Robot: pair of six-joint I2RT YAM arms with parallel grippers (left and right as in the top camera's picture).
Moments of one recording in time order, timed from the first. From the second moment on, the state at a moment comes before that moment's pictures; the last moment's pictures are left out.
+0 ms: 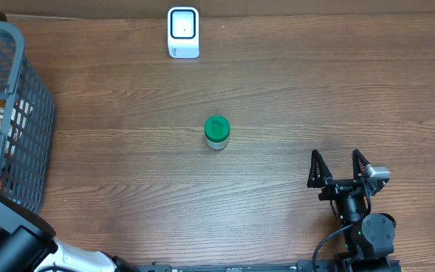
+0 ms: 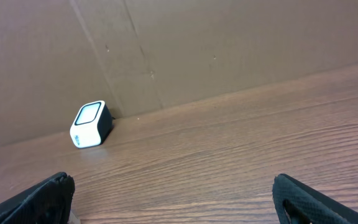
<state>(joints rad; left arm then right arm) 0.86 1.85 1.37 -0.80 -0.20 -0.04 0.13 0.01 0.02 -0.03 0.03 0.29</state>
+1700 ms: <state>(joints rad) 0.64 1.90 2.06 -1.27 -0.19 -0.01 0.13 0.01 0.02 -0.03 0.03 0.29</state>
